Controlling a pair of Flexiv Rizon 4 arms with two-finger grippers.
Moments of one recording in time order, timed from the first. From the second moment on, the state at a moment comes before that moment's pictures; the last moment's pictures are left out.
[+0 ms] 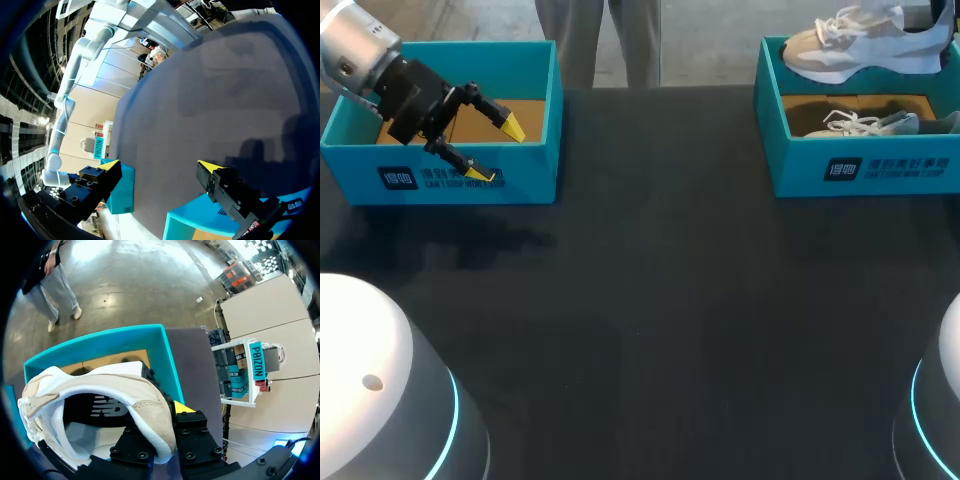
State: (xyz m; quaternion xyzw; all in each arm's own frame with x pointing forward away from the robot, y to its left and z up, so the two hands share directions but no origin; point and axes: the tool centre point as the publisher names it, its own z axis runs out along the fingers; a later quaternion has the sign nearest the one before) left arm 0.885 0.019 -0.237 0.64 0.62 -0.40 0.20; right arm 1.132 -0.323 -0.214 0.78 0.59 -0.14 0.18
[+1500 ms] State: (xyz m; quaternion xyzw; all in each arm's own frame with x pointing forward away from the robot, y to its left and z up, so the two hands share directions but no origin) left arm 0.885 0.019 -0.237 0.64 0.62 -0.40 0.20; right arm 1.139 -0.349 -0.302 0.79 0.56 -0.16 0.19
